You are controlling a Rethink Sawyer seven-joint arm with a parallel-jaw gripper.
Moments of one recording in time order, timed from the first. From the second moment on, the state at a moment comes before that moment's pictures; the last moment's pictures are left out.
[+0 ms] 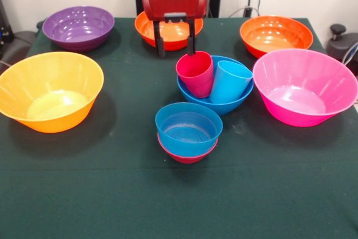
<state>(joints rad) -0.58 -0.74 0.37 1.80 -0.37 0.39 1.79</state>
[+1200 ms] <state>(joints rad) -0.58 -0.55 0.37 1.68 -0.37 0.39 1.79</state>
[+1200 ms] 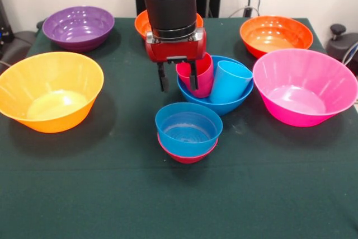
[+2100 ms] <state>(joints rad) -0.58 -0.50 0.31 1.67 -0.45 0.30 1.79</state>
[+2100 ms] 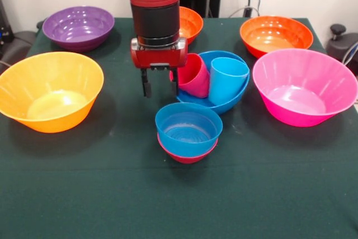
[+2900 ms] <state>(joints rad) -0.58 -0.47 0.30 1.67 -0.46 0.27 1.79</state>
